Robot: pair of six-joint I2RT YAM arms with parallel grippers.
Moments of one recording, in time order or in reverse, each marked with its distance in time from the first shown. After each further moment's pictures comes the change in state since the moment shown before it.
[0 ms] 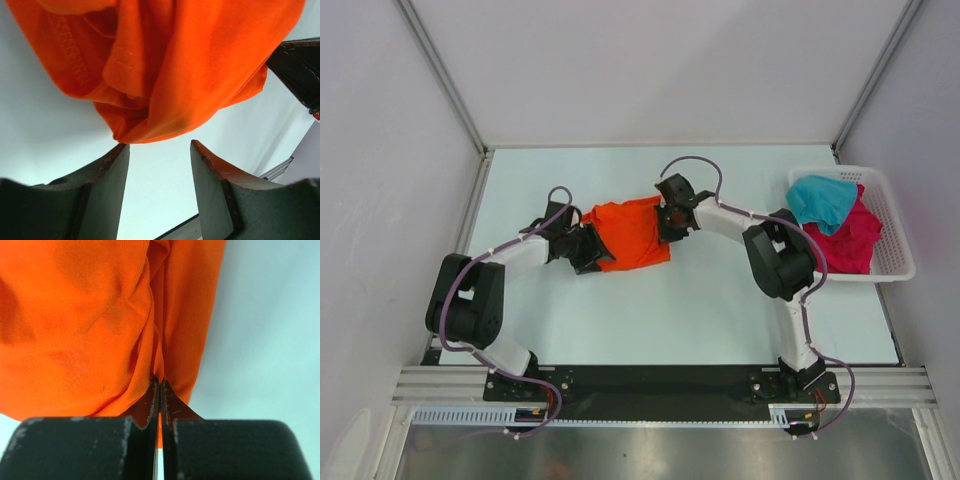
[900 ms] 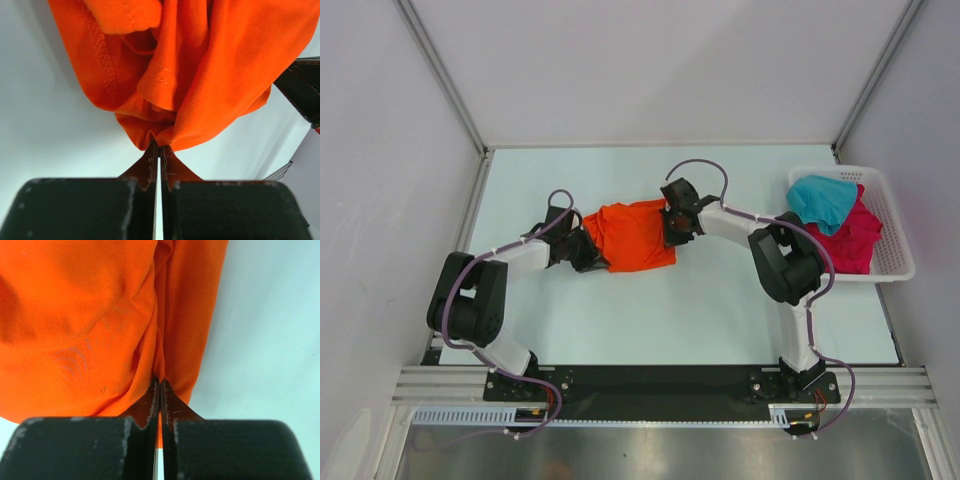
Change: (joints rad) left arm 0.000 0.014 -0.048 0.097 0.000 -0.021; right arm 0.004 -0.063 -0.093 0.022 0.047 0.013
